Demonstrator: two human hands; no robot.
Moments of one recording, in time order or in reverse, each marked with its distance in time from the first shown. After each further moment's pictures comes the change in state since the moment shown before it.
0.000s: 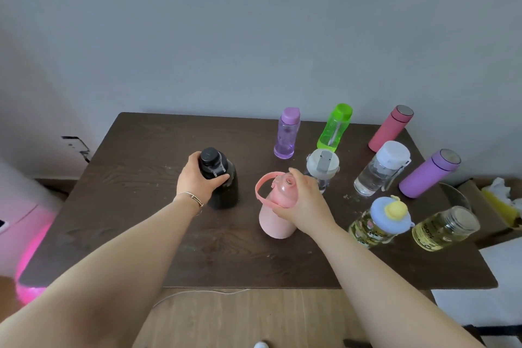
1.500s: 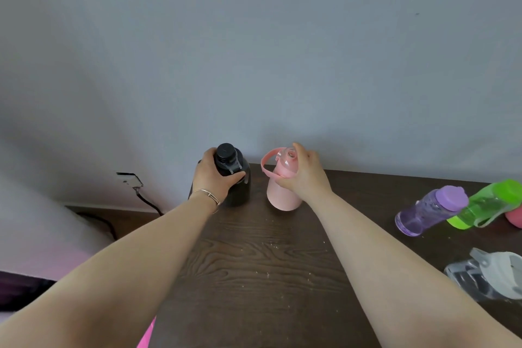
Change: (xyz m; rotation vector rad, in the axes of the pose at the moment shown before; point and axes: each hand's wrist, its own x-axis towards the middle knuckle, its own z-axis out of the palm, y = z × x) left_hand 0.323 -0.120 -0.197 -0.081 0.022 -0.007; right_hand 0.321 -0.283 0.197 -0.087 0.027 -0.027
